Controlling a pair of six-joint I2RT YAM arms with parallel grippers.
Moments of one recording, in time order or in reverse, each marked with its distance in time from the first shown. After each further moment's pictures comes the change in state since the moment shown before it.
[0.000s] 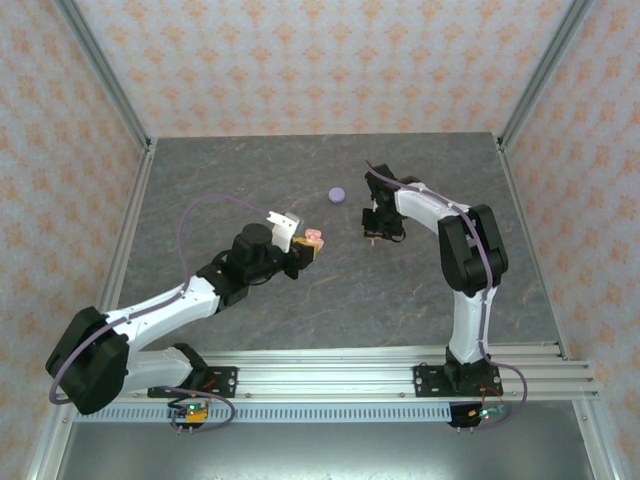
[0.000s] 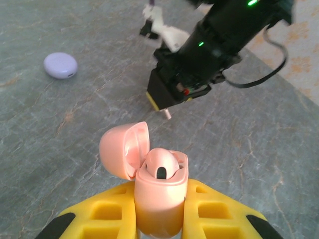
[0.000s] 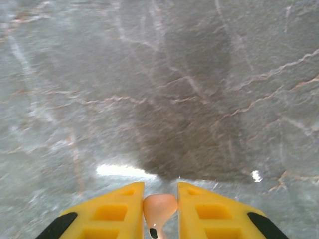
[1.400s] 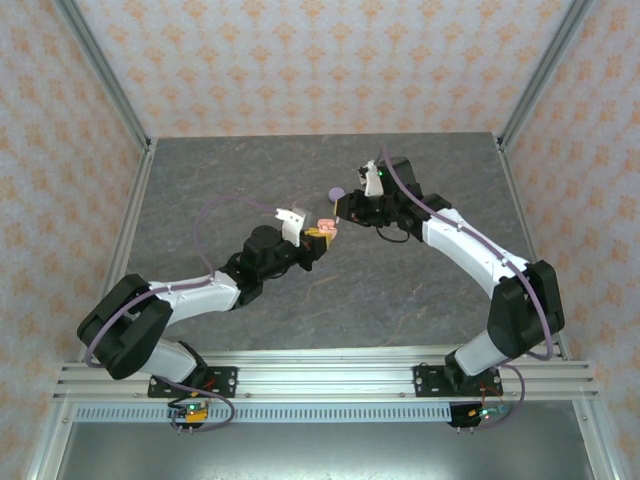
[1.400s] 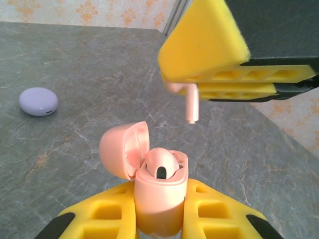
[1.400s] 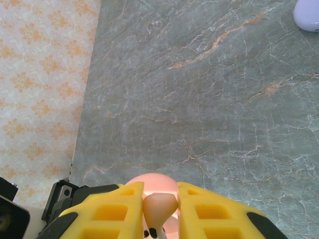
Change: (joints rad) left arm -0.010 0.220 -0.052 0.480 0.014 -0.085; right arm 0.097 -0.468 -0.241 0.412 -0.387 0.190
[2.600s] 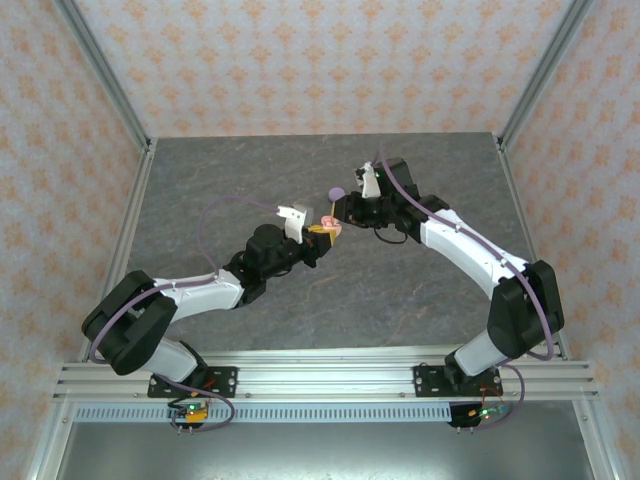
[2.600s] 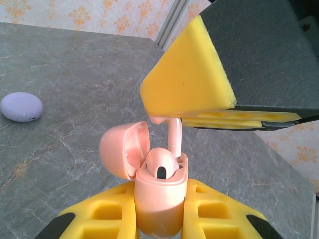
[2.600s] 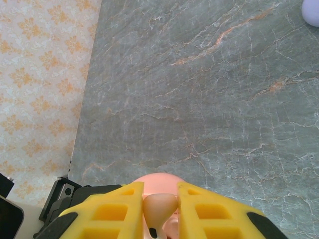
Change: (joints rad) left arm -0.010 0.026 0.024 0.041 -0.001 -0.074; right arm 0.020 0.000 0.000 0.000 0.010 -0.001
